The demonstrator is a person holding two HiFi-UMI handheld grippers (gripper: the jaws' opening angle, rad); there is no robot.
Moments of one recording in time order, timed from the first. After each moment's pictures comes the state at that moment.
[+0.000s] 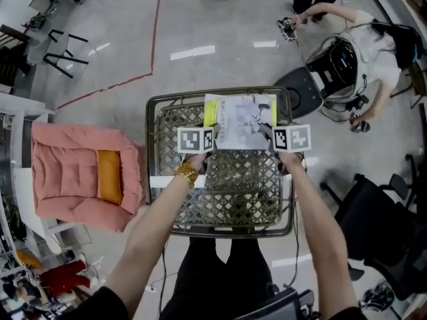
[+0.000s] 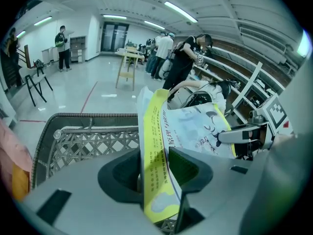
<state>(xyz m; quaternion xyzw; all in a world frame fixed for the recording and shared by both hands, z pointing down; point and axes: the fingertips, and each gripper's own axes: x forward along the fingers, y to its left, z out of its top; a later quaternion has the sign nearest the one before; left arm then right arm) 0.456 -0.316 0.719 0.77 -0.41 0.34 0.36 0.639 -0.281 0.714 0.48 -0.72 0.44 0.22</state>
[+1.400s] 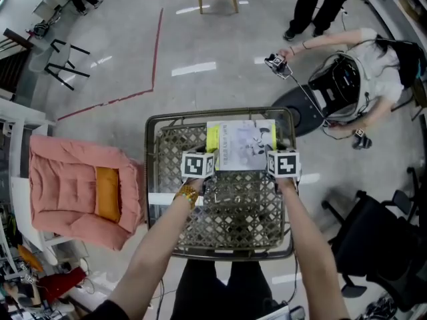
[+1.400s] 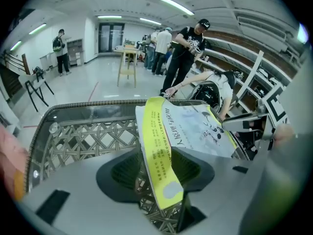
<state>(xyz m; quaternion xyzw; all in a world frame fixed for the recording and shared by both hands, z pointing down) 0.432 -0.326 0.780 0.76 -0.42 0.36 0.33 0.661 -0.296 0.770 0.57 -0.67 0.38 0.28</state>
